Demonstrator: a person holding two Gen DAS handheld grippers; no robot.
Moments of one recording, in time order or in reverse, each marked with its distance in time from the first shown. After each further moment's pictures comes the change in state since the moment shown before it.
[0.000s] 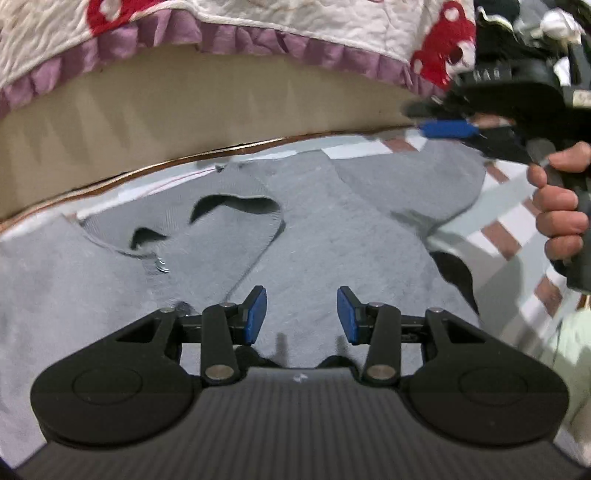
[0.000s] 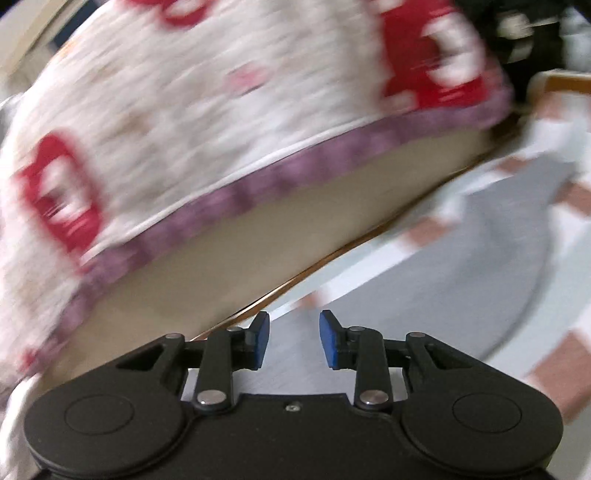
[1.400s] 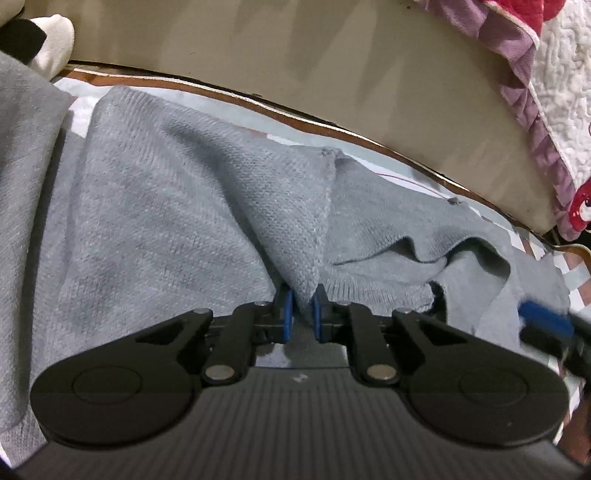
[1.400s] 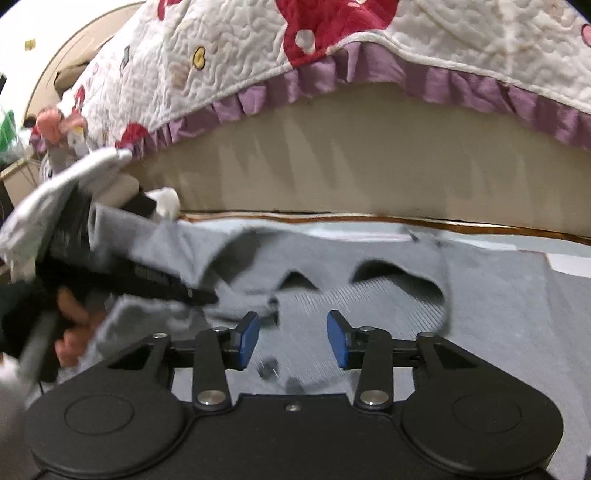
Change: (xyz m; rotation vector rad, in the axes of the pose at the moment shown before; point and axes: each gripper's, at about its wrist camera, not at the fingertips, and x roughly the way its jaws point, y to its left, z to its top) left arm 0.039 0.239 -0.034 -0.546 -0.018 -0.003; right arm 0.077 0.145 -0.131 -0.580 0.242 0.234
